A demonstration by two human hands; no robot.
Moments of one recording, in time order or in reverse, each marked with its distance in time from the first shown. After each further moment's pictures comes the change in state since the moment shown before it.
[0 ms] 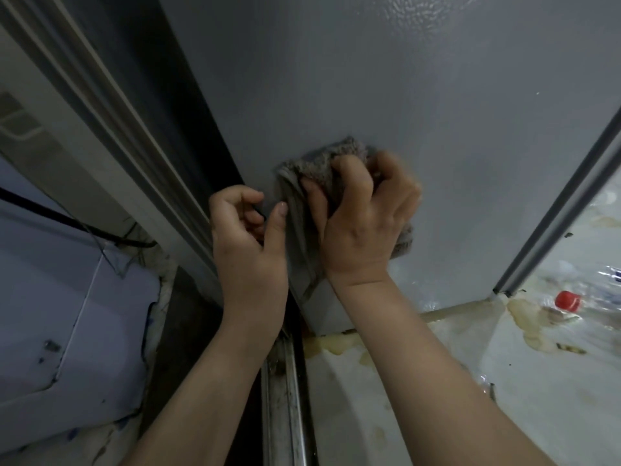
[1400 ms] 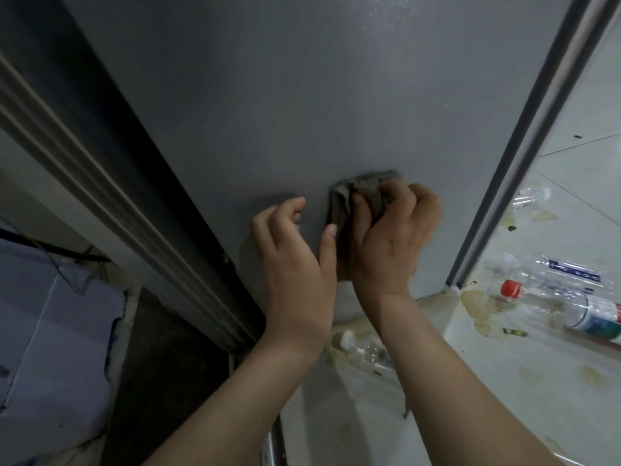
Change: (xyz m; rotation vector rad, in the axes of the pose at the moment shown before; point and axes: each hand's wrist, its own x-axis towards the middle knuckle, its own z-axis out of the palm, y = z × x) left_hand -0.045 0.032 0.063 0.177 -0.130 0.065; right_hand 0.001 0.067 -0.046 -0.090 -0.112 0.245
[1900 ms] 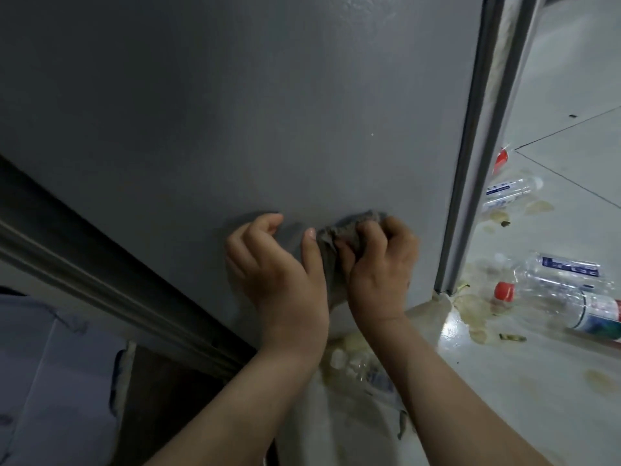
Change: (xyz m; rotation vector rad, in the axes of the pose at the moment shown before) left_hand 0.015 0.017 0.042 0.189 0.107 0.061; right_hand -0.006 0.056 -0.004 -0.016 -0.039 -0.055
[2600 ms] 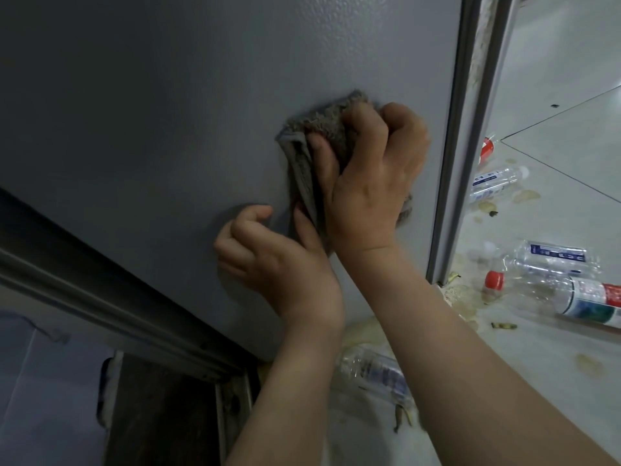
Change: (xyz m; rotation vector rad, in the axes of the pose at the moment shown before) left_hand 0.000 0.016 0.032 0.089 0.236 -0.141; right_hand 0.091 -0.040 -0.002 0.081 0.254 -0.077
